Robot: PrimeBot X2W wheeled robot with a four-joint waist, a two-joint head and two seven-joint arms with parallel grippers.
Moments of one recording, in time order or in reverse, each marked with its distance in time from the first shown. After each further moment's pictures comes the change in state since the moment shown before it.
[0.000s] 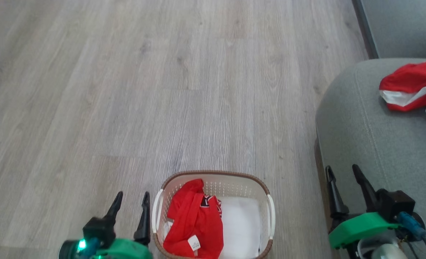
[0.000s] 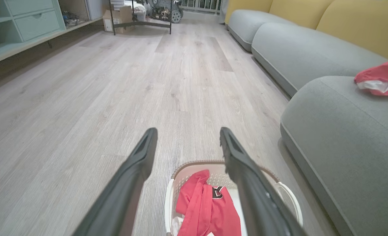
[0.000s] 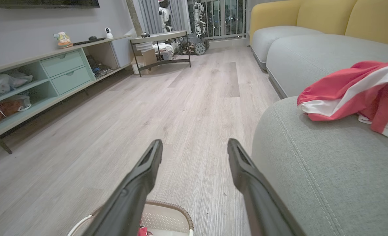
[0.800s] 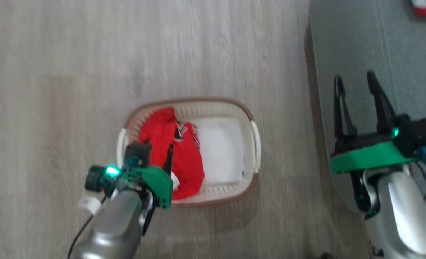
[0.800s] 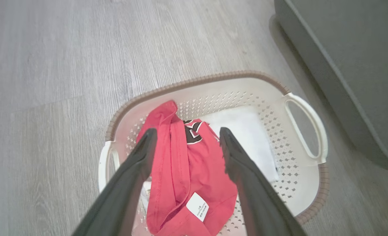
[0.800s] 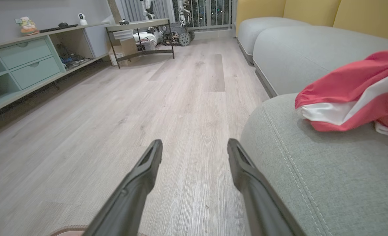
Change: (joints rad) left arm -0.588 -0.013 -0.322 0.632 -0.107 0.025 0.006; right arm -0.271 0.000 -0.003 -0.145 -0.052 0.000 0.000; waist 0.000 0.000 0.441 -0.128
